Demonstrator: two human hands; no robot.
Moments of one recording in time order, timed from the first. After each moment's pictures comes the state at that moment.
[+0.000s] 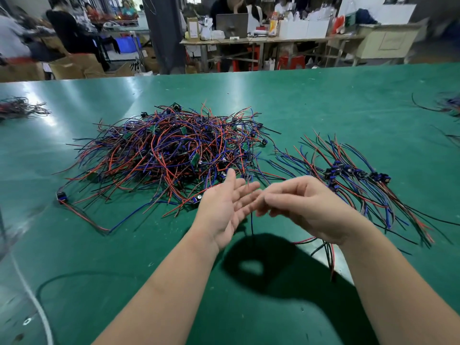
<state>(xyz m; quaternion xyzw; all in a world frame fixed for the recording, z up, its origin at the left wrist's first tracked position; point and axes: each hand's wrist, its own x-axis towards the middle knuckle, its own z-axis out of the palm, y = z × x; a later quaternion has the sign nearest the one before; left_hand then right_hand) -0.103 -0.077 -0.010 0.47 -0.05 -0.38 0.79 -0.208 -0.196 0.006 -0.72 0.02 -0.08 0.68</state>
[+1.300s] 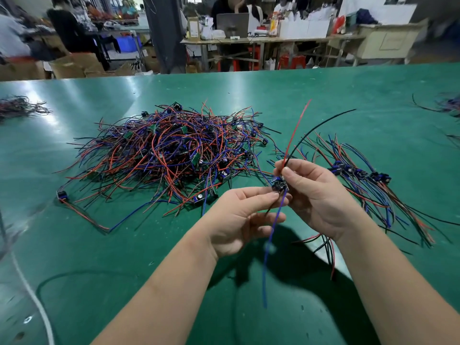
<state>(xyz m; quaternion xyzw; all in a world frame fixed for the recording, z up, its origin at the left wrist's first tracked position) -0.121 -0.064 0.004 0.48 -0.21 -0.52 0.67 -0.199 -0.195 0.010 -0.52 0.12 -0.20 0.82</state>
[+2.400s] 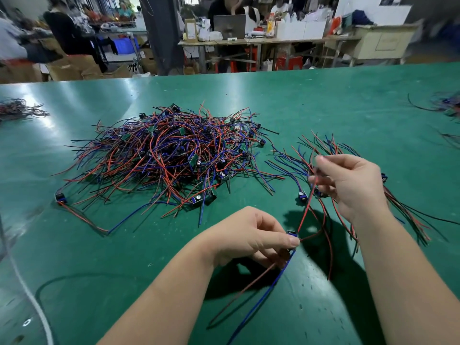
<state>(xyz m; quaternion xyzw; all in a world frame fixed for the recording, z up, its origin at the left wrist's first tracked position) -0.127 -0.061 -0.008 0.62 -0.37 -0.52 0.46 -0.214 -0.245 0.005 -0.57 0.31 -0.39 0.65</state>
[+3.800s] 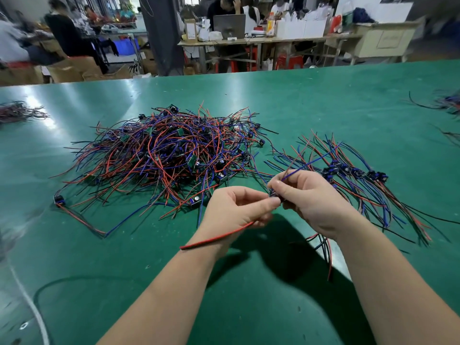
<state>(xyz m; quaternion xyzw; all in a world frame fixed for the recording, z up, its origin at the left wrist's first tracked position) -0.122 -0.072 -0.009 0.60 -0.24 -0.34 0.69 -0.200 -0.200 0.003 -0.70 0.18 -0.18 0.67</state>
